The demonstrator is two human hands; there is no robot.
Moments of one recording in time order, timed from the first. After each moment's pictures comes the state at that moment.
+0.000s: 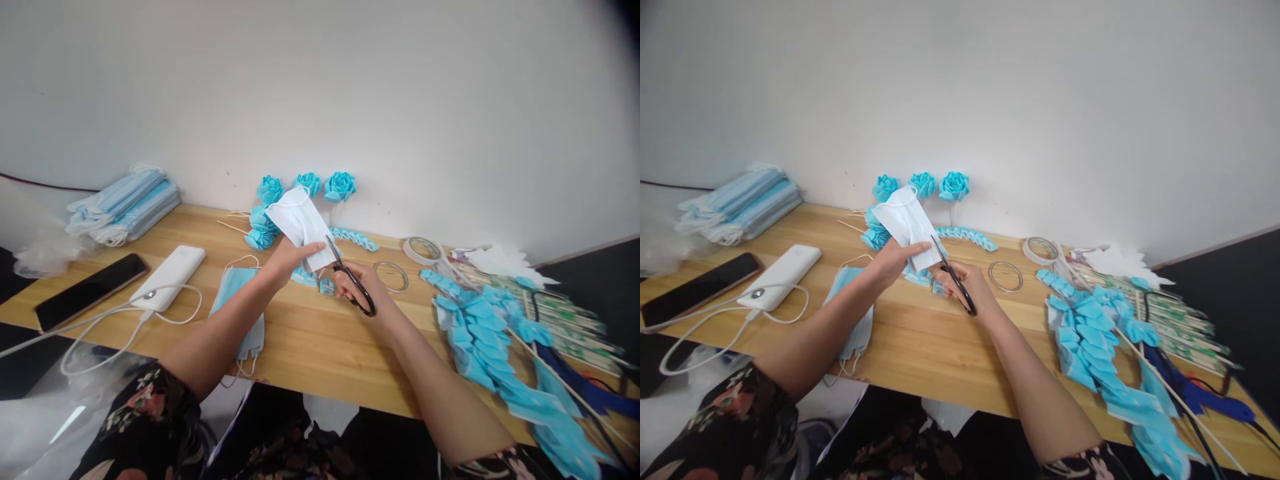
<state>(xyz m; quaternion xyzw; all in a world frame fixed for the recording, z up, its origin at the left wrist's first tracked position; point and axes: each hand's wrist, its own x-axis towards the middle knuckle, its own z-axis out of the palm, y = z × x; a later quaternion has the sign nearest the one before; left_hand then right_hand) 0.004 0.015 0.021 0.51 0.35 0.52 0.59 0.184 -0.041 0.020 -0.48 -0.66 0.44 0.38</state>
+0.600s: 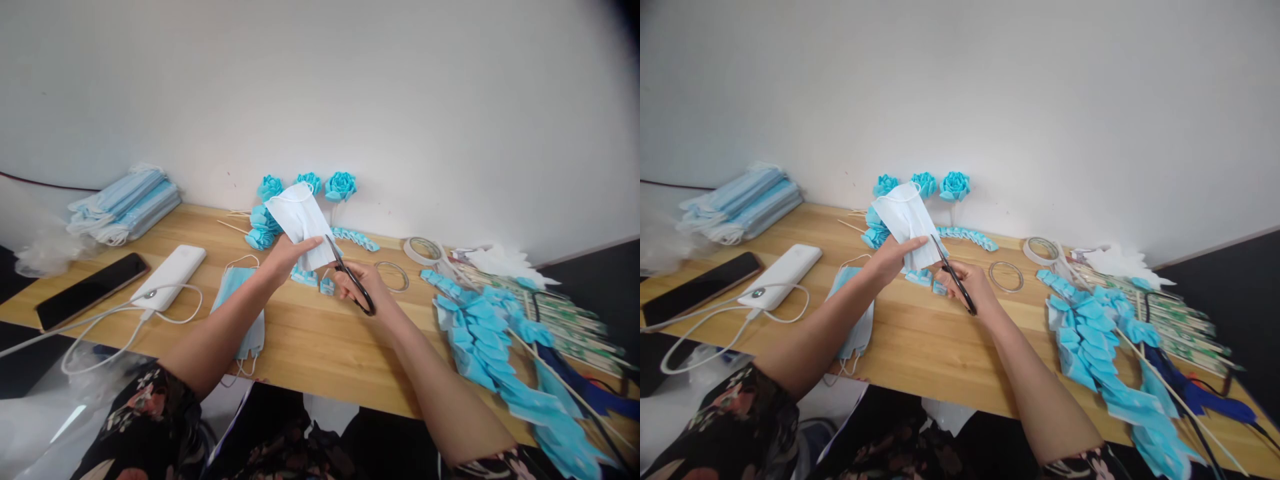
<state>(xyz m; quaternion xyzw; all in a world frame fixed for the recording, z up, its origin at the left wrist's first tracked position) 0.002 0.014 0.027 0.48 0.35 0.52 0.61 0.186 -0.037 0.014 -0.49 -0.64 0.45 0.39</state>
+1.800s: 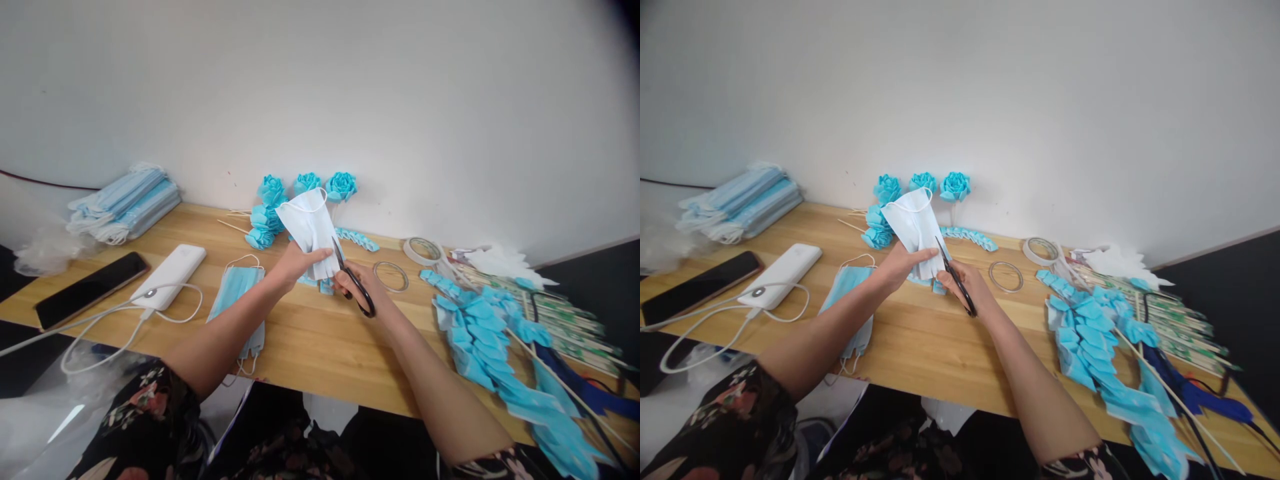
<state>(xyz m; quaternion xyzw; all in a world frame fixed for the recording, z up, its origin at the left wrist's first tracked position) 0.015 0.005 0.021 0.49 0.37 0.50 0.60 0.185 -0.042 0.026 -0.47 -0.70 0.40 0.36</state>
